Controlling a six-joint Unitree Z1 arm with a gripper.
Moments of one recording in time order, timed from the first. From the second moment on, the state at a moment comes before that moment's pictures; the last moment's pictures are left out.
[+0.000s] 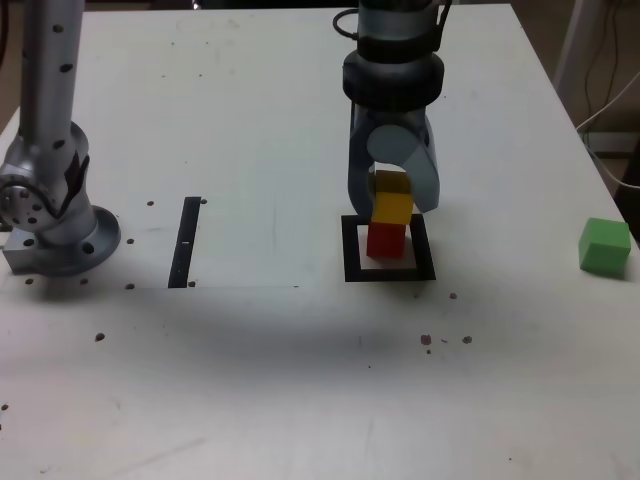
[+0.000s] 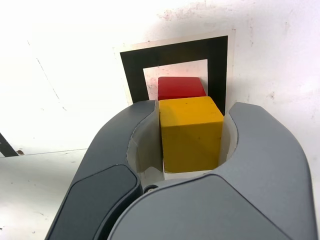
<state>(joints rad) -0.04 1.94 -1.49 1.12 0.00 0.05</state>
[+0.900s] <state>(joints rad) -0.04 1.86 -1.44 1.11 0.05 0.03</state>
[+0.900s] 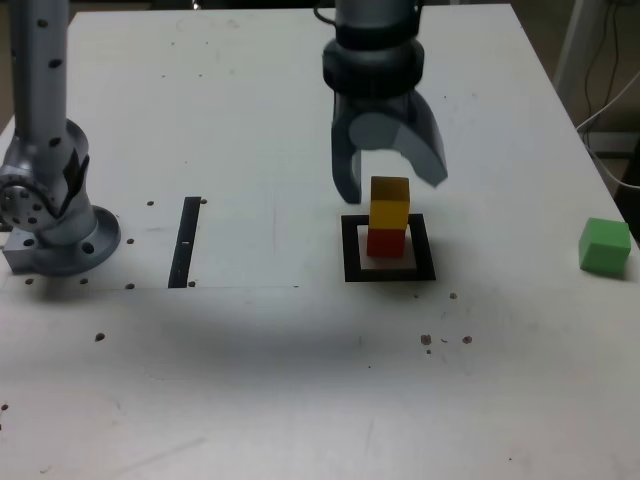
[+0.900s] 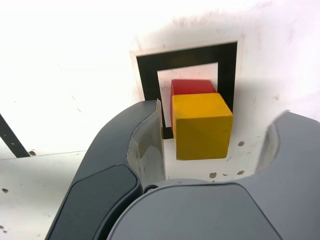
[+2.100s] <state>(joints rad) -0.06 2.34 -2.30 1.31 0.06 0.11</state>
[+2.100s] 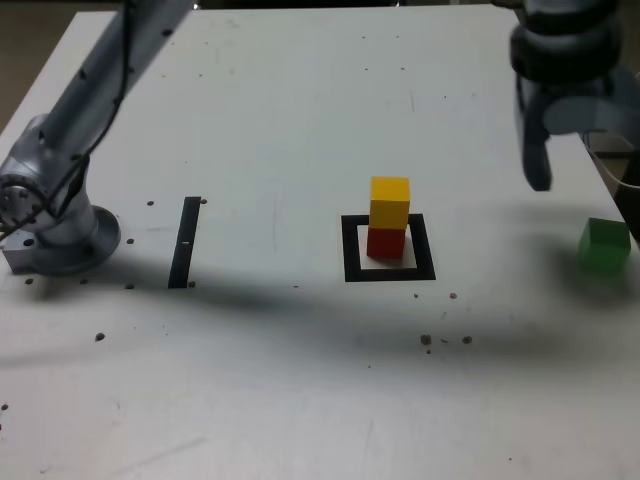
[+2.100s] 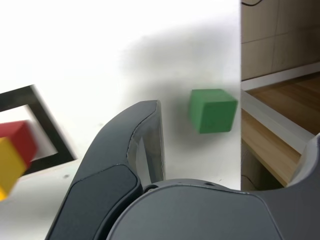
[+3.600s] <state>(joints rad) -0.08 2.56 -2.44 1.26 0.00 0.11</state>
